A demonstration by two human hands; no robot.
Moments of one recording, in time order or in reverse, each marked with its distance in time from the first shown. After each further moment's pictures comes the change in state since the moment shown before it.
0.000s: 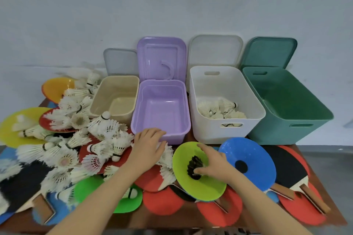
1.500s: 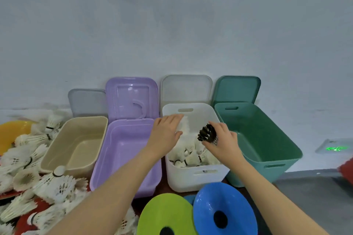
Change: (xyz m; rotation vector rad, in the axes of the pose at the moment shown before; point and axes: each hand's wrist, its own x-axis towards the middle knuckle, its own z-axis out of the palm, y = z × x) left_hand 0.197 0.101 -0.004 0.007 0.131 0.227; right_hand 0.053 0.011 -0.175 -0.157 0.628 -0.044
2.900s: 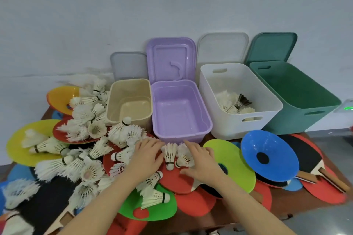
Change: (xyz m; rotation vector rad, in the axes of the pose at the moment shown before) left_hand -0.259 -0.137 -0.060 -0.074 -0.341 -0.146; right_hand -0.158 -0.164 0.172 -0.029 -0.404 -0.055
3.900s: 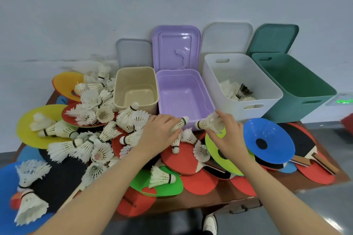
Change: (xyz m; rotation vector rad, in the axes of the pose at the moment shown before) left_hand 0.008 0.007 -0.016 0.039 0.376 0.282; right_hand -0.030 -0.008 -0.054 0.189 0.522 0.034
